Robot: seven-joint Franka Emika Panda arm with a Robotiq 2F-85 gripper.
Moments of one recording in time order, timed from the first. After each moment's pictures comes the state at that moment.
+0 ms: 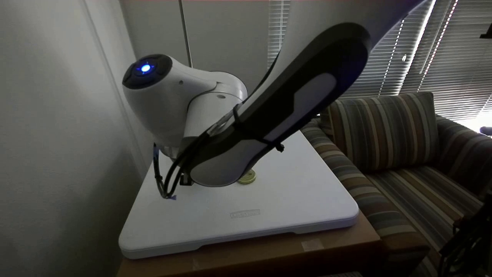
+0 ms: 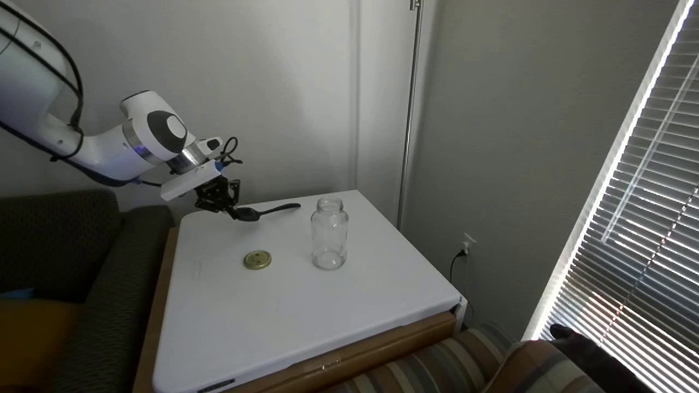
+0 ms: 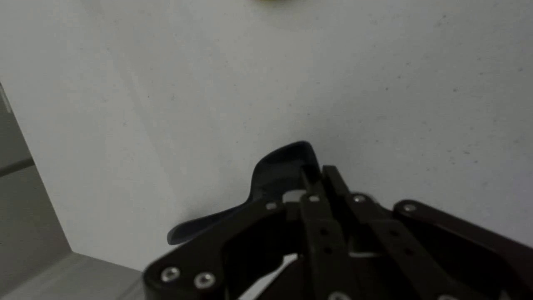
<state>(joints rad) 0.56 1.10 -0.13 -1.21 -0.50 2.47 0.05</state>
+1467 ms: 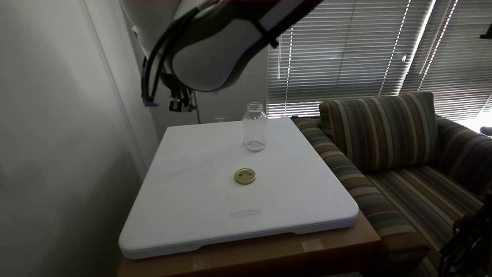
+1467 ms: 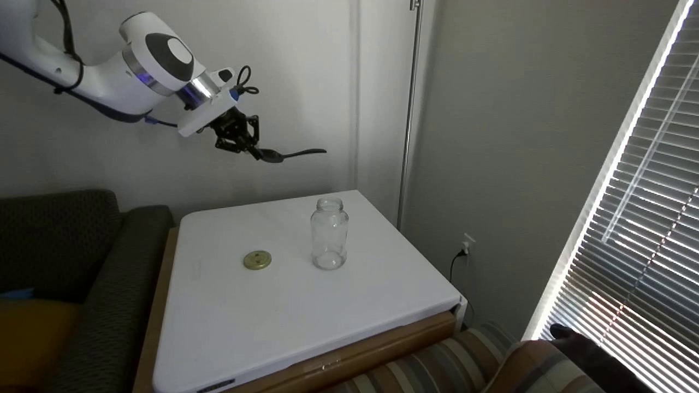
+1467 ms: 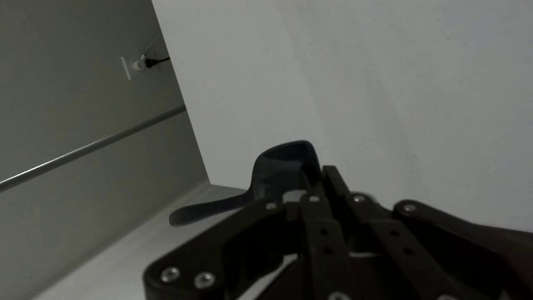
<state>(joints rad) 0.54 0.91 -0.21 -1.21 -0.50 2.42 -0.02</state>
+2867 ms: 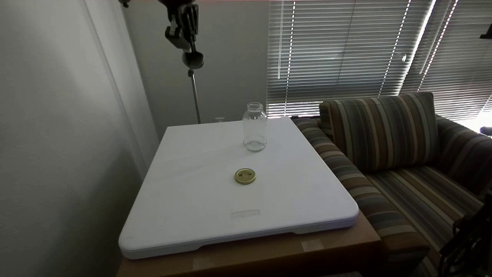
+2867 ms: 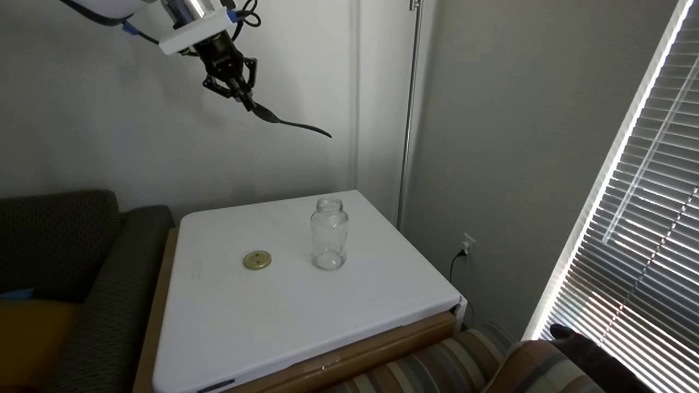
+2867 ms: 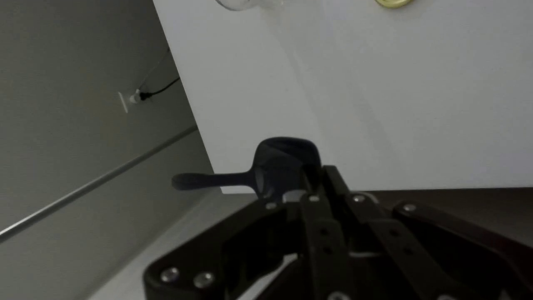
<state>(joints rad) 0.44 0.75 -0.08 -1.08 -0.37 2.05 -0.19</state>
